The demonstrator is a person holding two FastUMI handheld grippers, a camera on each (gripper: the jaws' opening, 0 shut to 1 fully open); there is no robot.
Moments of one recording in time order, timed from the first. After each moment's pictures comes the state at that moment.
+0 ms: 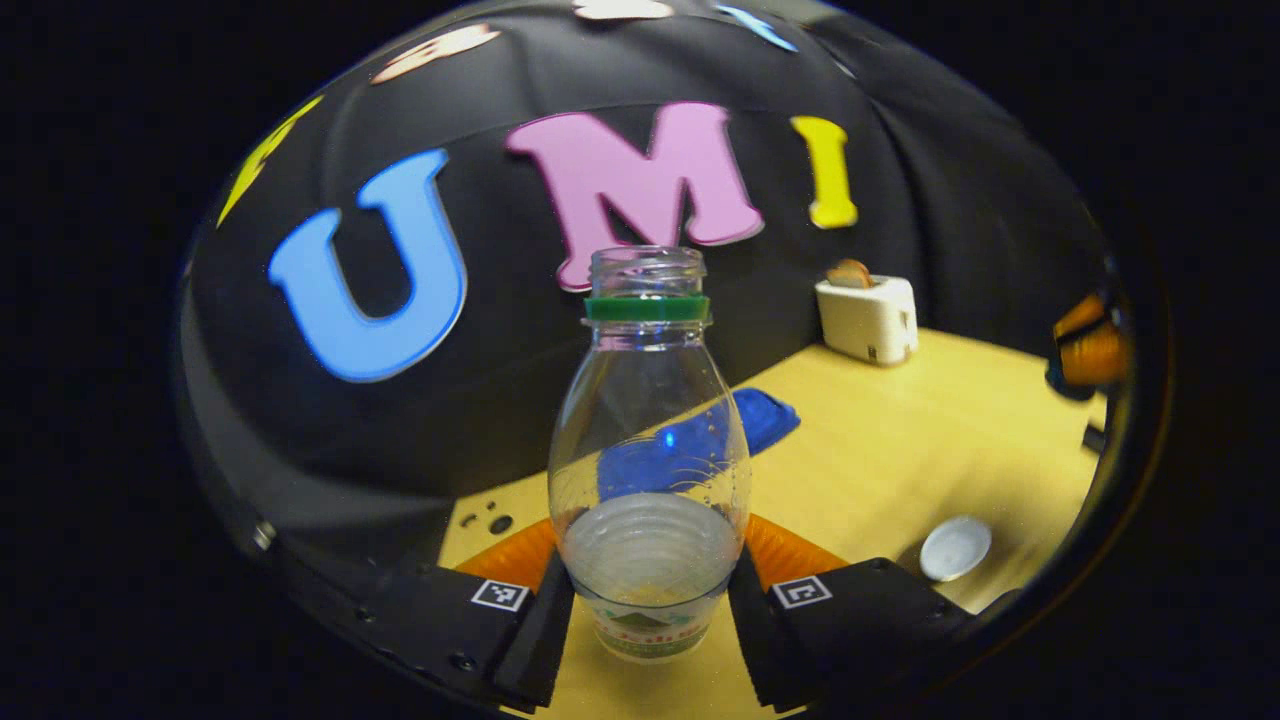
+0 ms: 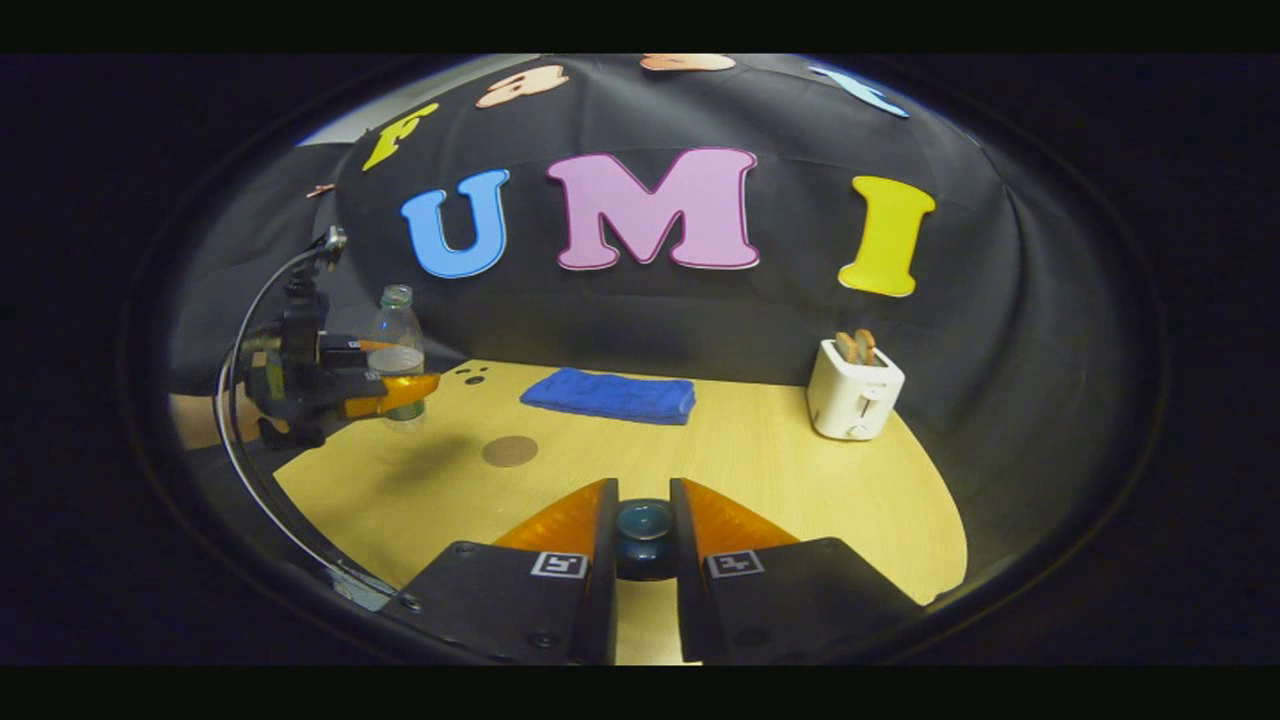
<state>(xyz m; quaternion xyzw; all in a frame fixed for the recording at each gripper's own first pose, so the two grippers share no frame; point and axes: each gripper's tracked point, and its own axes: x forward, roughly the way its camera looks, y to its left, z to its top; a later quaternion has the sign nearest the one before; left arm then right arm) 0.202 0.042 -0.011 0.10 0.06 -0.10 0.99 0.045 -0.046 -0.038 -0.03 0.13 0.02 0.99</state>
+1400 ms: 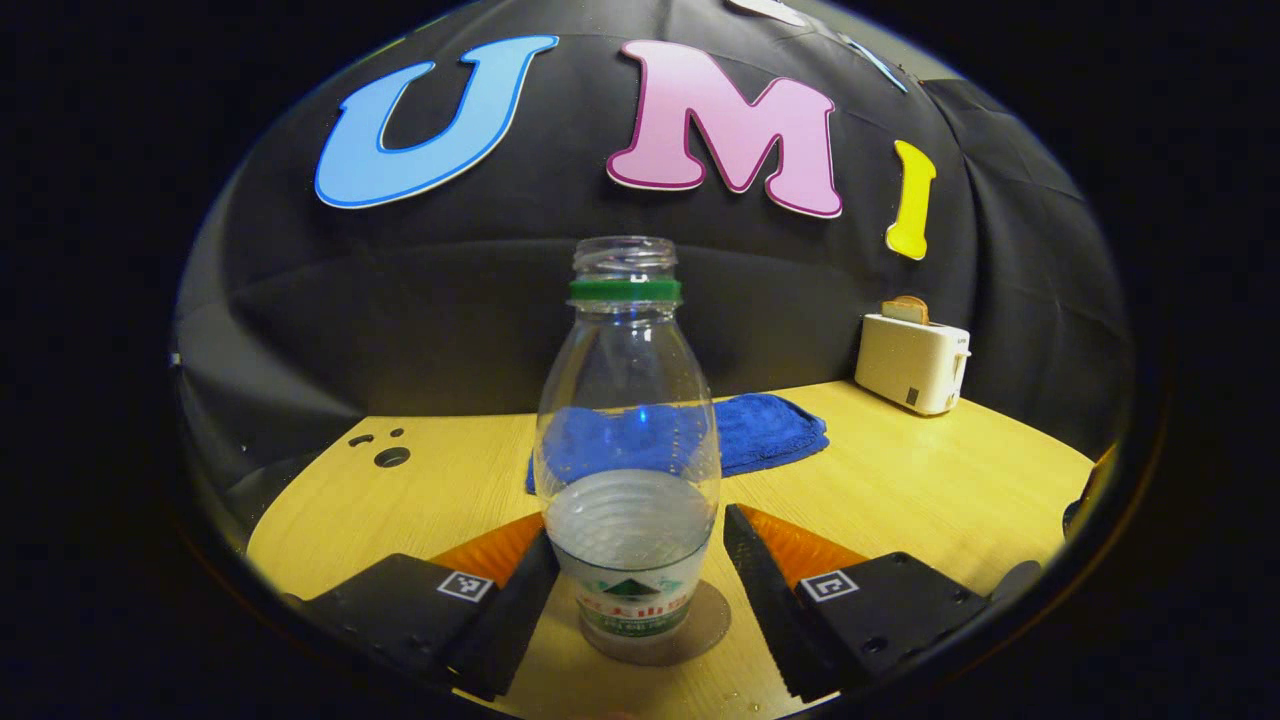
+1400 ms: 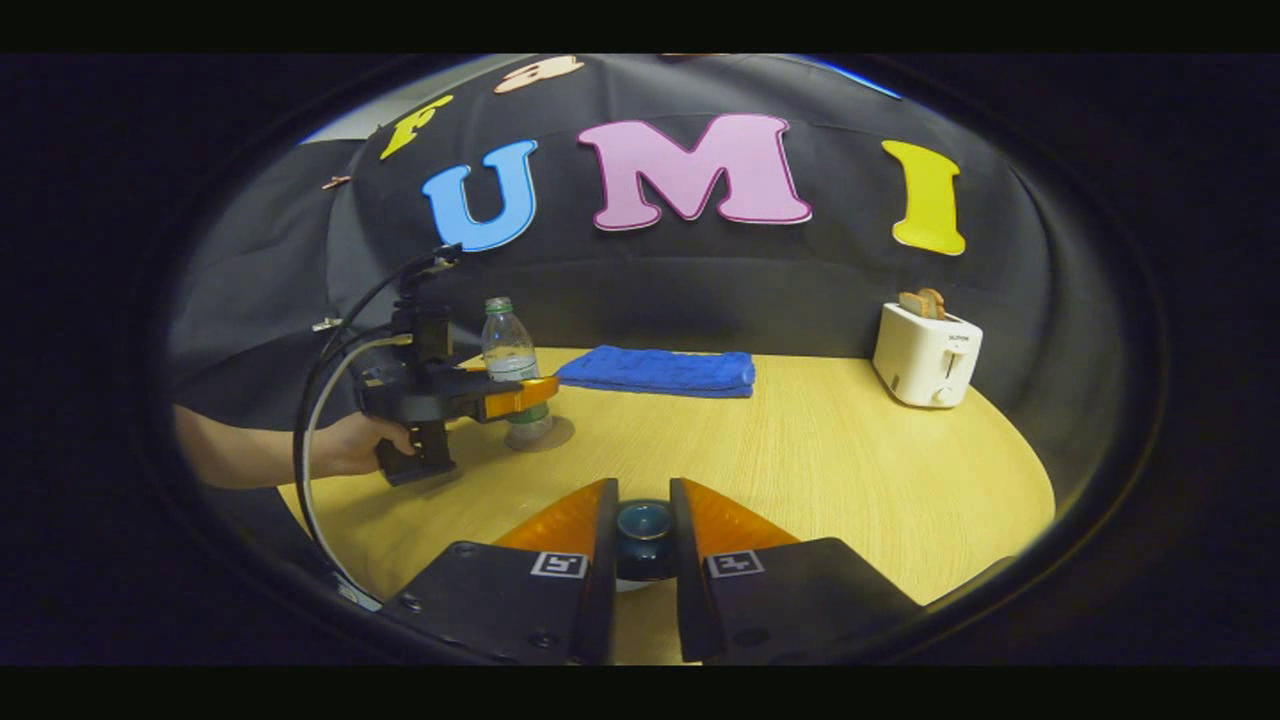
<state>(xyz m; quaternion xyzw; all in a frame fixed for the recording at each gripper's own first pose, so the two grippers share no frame) 0.317 0.024 -0.127 -0.01 0.05 -0.12 0.99 0.093 0.001 -0.136 0.00 0.13 0.05 0.99</state>
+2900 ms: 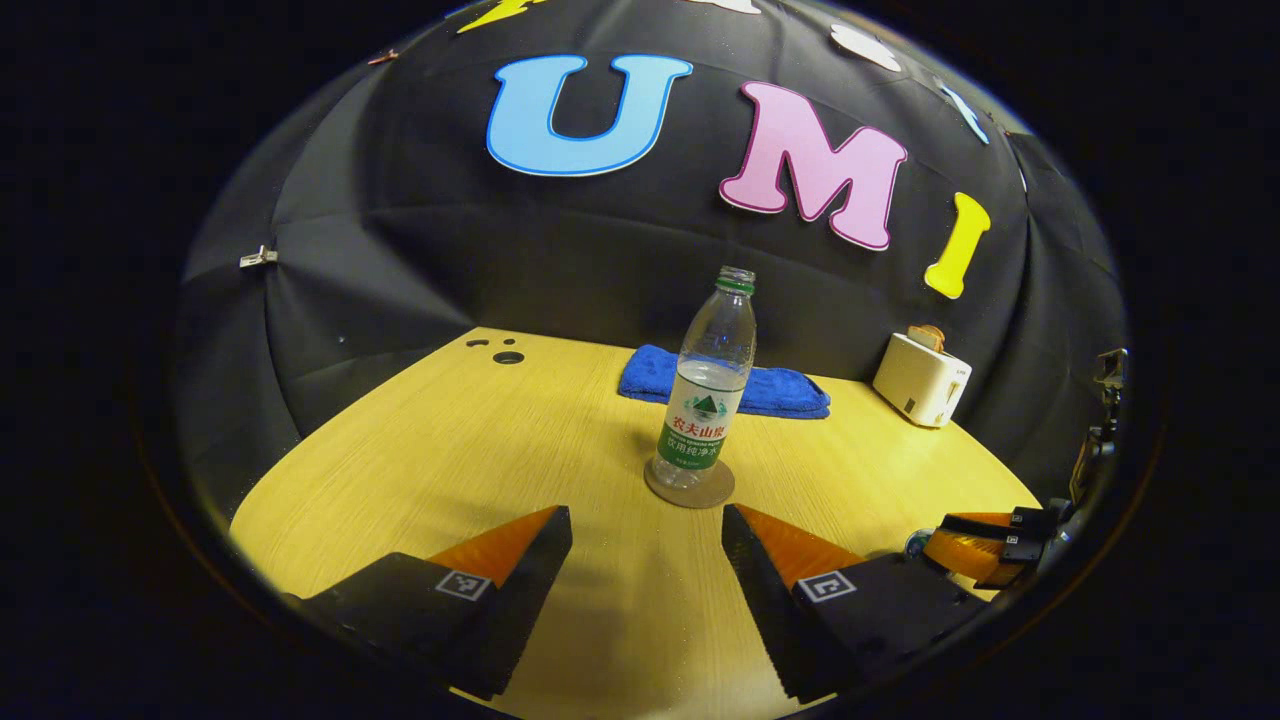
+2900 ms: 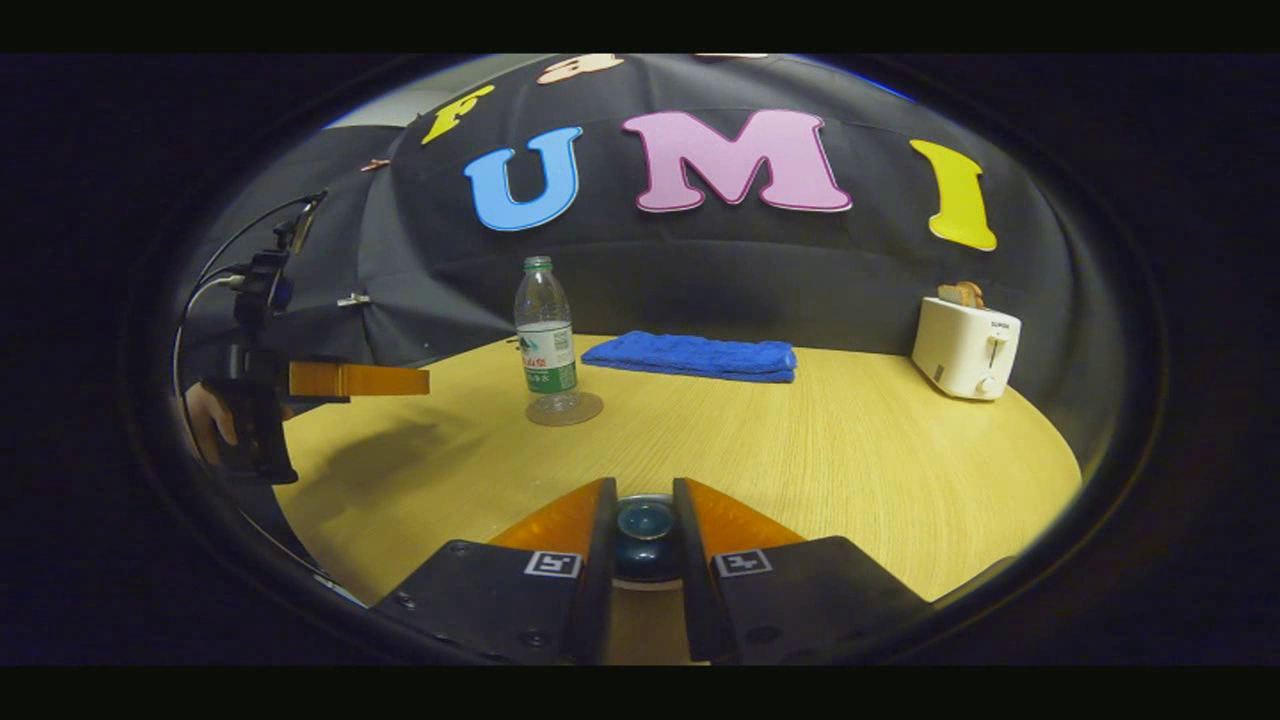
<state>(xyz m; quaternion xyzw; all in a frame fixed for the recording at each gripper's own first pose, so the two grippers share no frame) 0.152 0.084 -0.158 -0.11 0.10 -0.04 0.99 0.105 0.028 -0.193 -0.03 0.11 0.09 0.99</state>
